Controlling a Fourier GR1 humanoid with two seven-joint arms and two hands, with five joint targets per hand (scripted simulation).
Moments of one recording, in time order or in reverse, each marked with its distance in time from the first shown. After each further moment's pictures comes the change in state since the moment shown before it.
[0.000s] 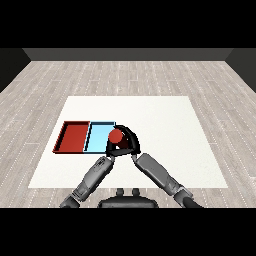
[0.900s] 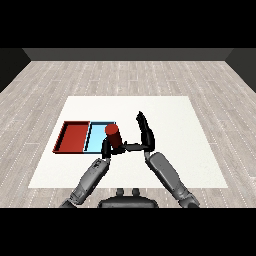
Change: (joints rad) left arm 0.066 0.025 0.055 -0.010 -0.027 -0.037 -0.009; right arm 0.108 -0.056 -0.186 -0.199 0.091 0.088 0.061
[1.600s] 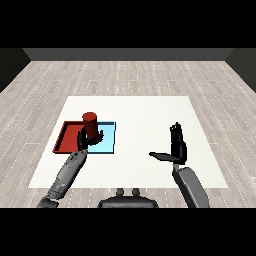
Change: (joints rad) left arm -0.042 0.277 0.160 -0.001 -0.092 -0.013 0.110; right arm 0.366 -0.221 -0.189 -0.250 -0.070 0.114 -0.050
